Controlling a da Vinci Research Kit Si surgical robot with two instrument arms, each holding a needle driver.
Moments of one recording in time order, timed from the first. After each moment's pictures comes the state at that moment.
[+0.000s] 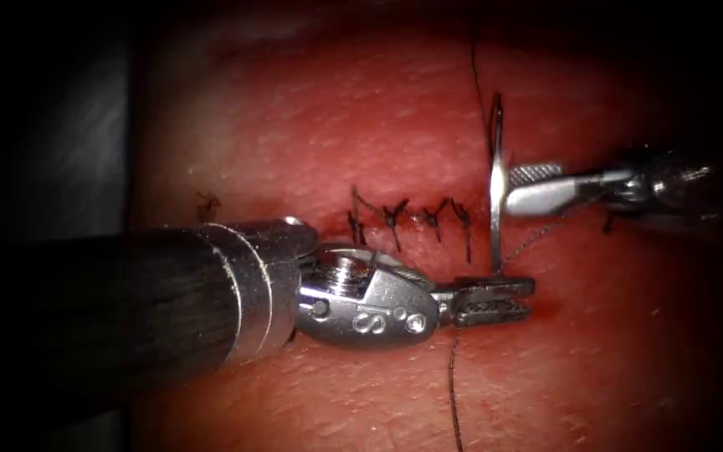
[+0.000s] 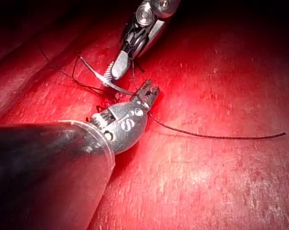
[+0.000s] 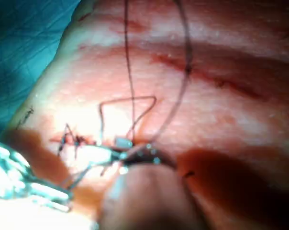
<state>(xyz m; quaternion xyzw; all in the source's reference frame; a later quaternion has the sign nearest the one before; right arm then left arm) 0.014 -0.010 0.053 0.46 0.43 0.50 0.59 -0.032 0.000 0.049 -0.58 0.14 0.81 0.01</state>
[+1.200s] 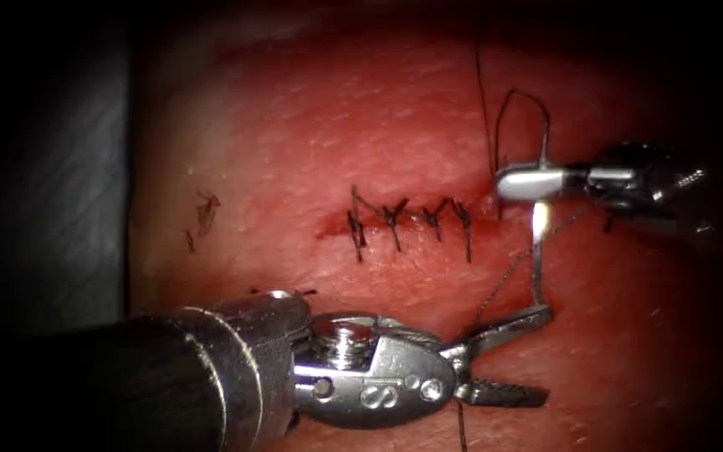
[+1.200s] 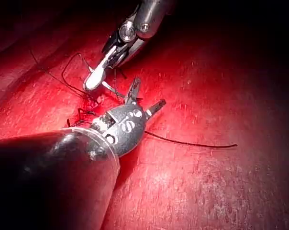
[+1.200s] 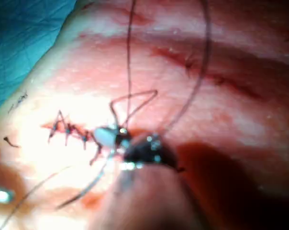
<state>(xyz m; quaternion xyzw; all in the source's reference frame) 0.013 -0.008 0.054 0.34 0.47 0.45 0.68 -0.032 -0.002 0.041 -0.60 0.05 0.79 0.06</state>
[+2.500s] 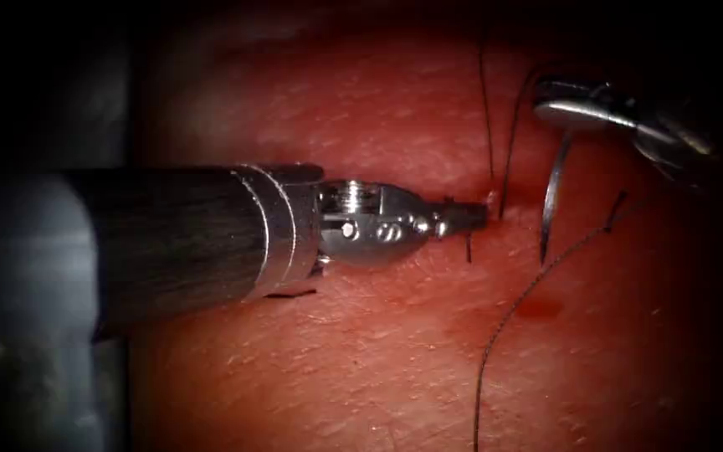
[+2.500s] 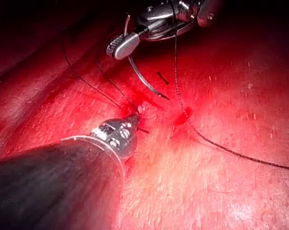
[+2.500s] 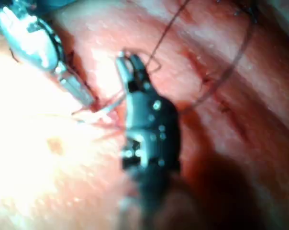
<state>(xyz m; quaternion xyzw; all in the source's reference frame) 0.012 -0.005 0.050 0.10 0.64 0.21 0.74 -0.031 0.005 0.056 -0.40 0.03 0.91 0.08</state>
